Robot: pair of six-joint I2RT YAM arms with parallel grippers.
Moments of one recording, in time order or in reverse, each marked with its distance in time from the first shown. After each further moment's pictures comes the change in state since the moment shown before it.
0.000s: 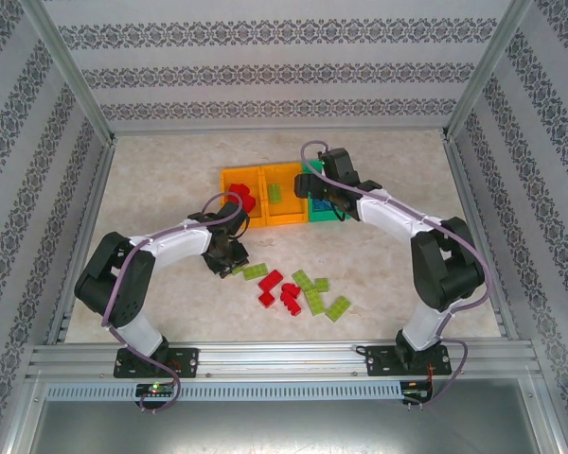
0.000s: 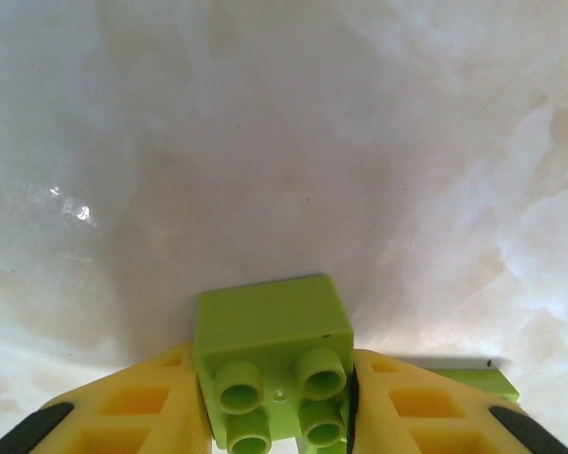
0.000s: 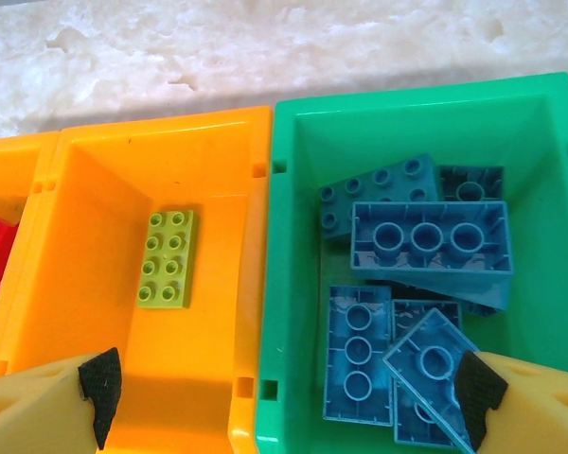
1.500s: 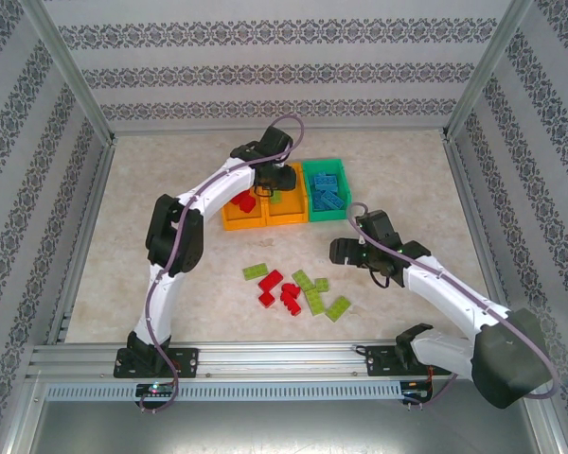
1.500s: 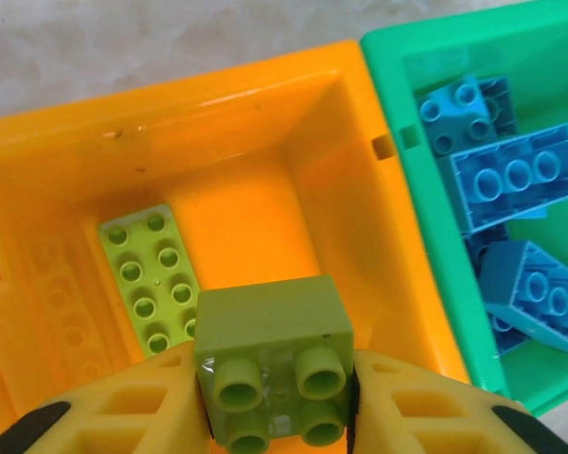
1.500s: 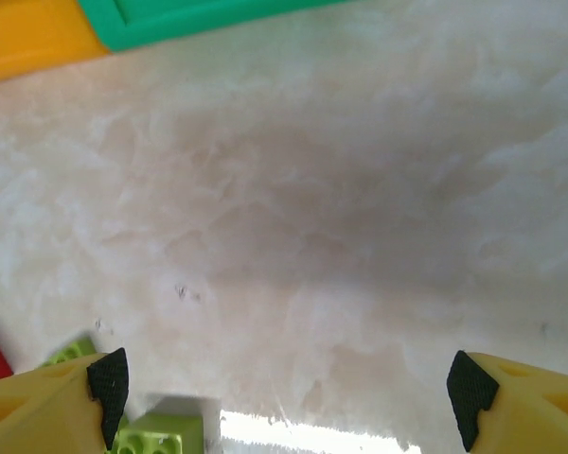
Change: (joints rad) left arm 0.003 0.583 1.040 -0.064 -0.064 0.673; right arm 0.000 -0.610 -0.570 -0.302 -0.069 0.108
